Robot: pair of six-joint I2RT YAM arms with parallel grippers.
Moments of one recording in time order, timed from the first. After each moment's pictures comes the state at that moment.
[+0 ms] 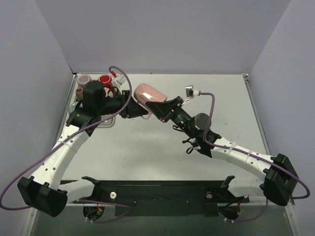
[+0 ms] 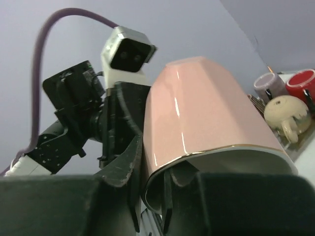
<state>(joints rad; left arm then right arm) -0.39 1.17 1.21 -0.36 0.75 -0.61 0.87 1.24 0.79 0.82 0.01 0.79</state>
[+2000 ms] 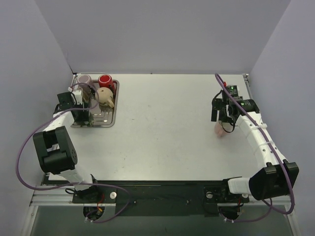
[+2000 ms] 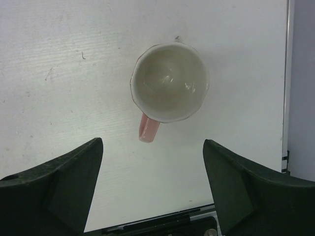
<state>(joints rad) 0.29 1.63 1.05 -0.27 0.05 0.20 0.17 1.33 1.22 -0.92 0.29 0.18</state>
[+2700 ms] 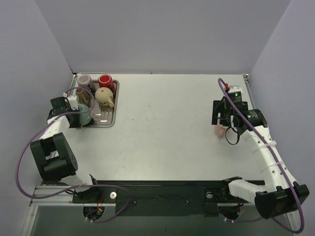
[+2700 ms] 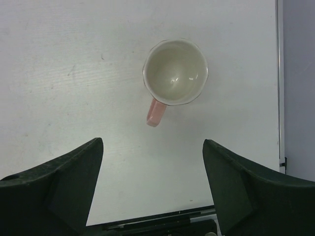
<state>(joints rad) 0.36 1.61 1.00 -0.30 0.08 0.22 0.22 1.16 1.19 -0.95 0.32 0.18</state>
